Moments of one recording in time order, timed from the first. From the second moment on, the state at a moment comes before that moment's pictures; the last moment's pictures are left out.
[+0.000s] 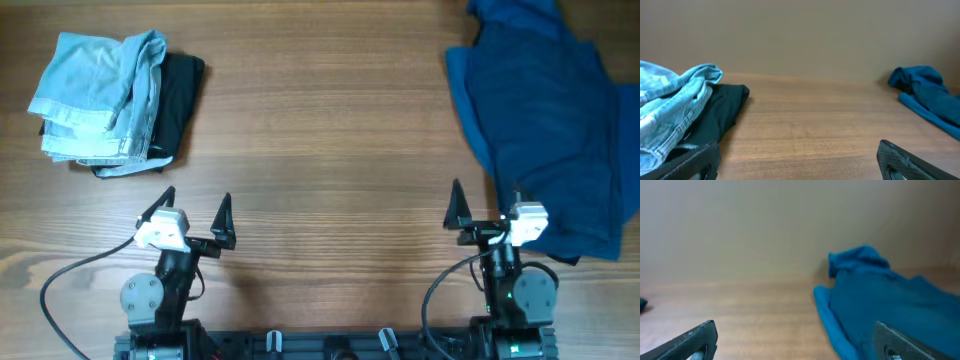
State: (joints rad) left arm 0.09 0.01 0.01 -0.03 0.29 -0.15; right arm 0.05 0.02 0.01 0.07 0.02 0.09
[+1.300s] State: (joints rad) left arm -0.06 1.52 1.29 -0.70 0.52 -0.04; right arm -0.73 1.73 1.12 -0.62 -0.19 0.42
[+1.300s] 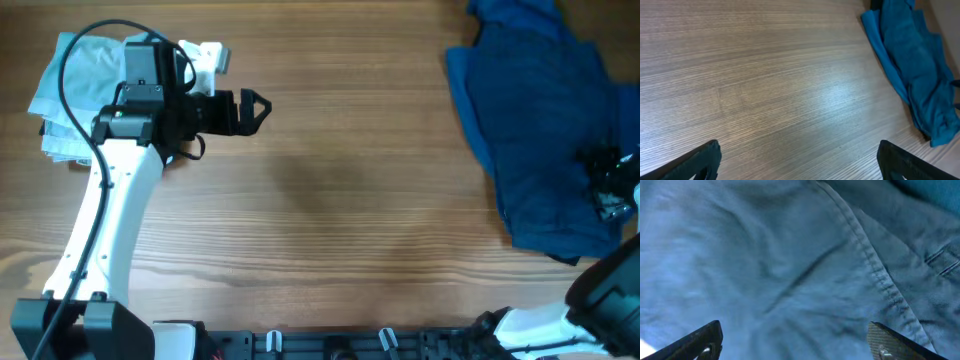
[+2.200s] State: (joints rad) left arm -0.09 1.52 1.29 -0.75 0.48 -0.04; right arm -0.86 1.47 0.92 -0.82 -0.22 0.41
